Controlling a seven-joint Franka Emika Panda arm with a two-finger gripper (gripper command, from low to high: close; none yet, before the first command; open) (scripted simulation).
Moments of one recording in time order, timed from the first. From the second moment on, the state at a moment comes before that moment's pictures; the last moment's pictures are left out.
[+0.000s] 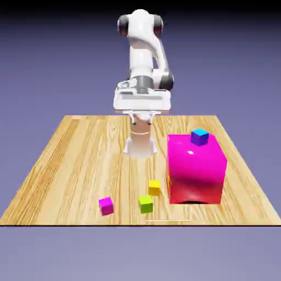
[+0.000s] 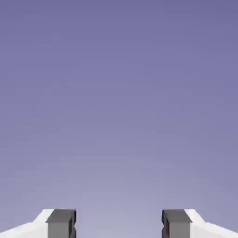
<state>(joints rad) -0.01 -0.53 0.02 -2.79 0.03 3.01 0.78</state>
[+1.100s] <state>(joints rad) -0.41 0.46 0.33 -2.36 0.62 2.54 1.49</state>
